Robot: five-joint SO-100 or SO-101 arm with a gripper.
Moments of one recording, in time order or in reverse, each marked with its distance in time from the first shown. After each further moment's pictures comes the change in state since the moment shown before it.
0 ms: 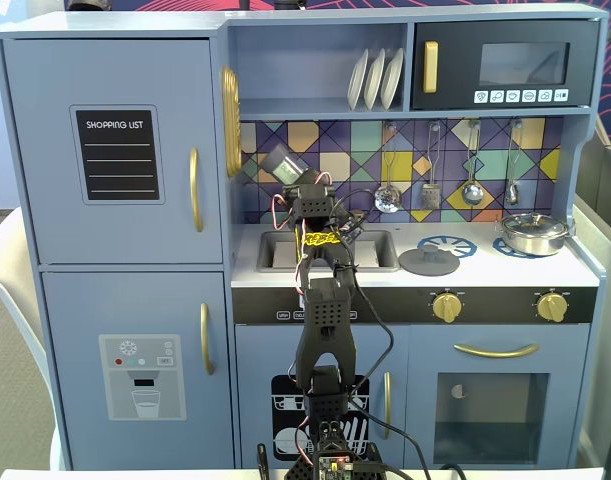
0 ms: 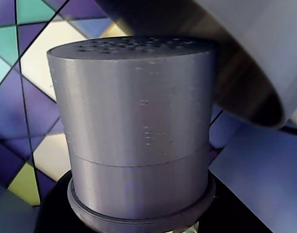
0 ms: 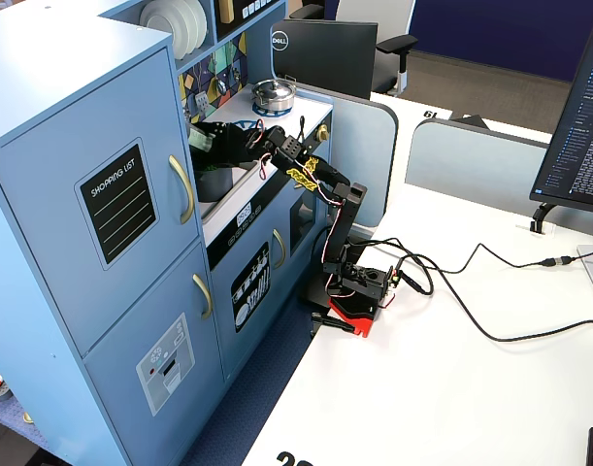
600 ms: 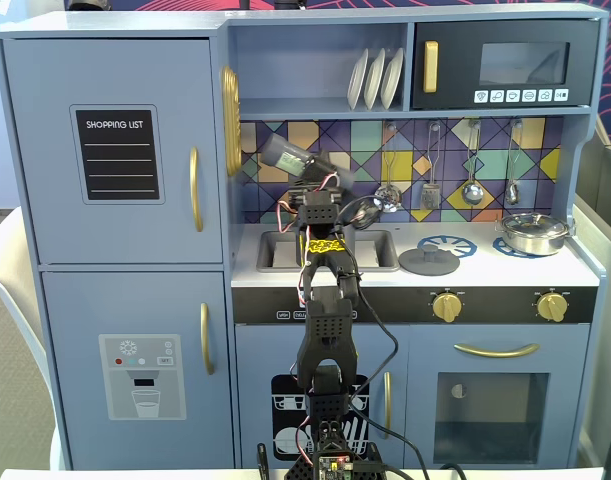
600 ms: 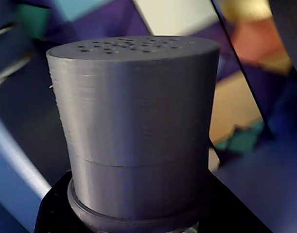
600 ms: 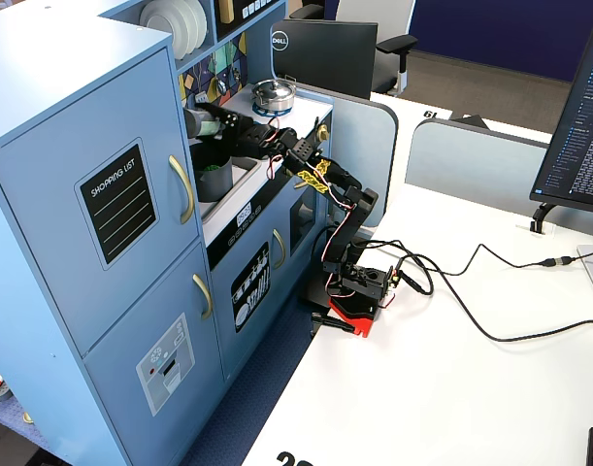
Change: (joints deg) arm 2.6 8.3 7.9 -11.0 -14.0
